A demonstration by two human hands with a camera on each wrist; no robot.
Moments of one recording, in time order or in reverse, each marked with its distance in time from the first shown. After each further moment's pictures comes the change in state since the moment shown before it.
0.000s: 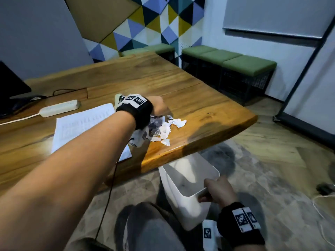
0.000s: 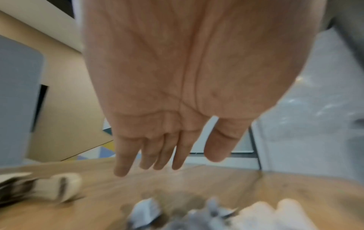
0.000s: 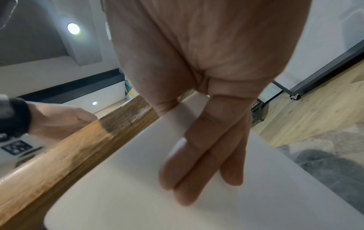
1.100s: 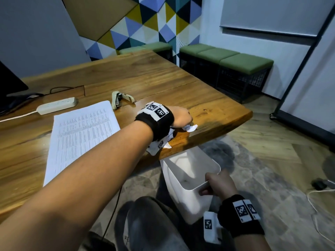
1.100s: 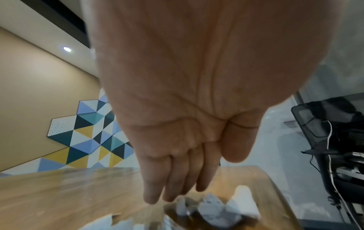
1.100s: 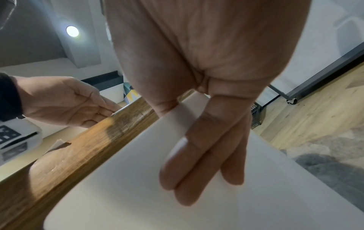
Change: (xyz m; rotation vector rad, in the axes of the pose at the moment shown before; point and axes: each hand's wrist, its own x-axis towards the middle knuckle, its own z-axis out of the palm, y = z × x) left_hand -0.038 0.081 0.022 0.258 -0.074 0.307; right_hand 0.009 0.006 -0.012 0.045 -0.006 -0.024
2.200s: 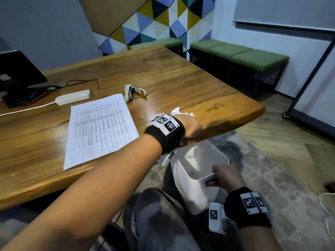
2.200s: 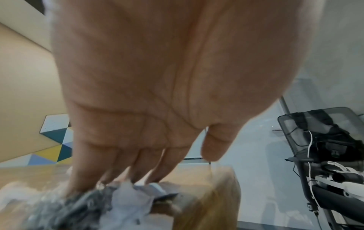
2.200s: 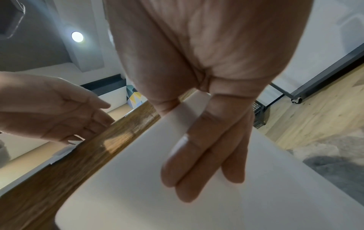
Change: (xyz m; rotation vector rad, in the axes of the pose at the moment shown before) left_hand -0.041 0.015 0.030 -0.306 -0.021 -0.209; right_hand -0.008 -0.002 0.006 0.066 -0.016 -0.049
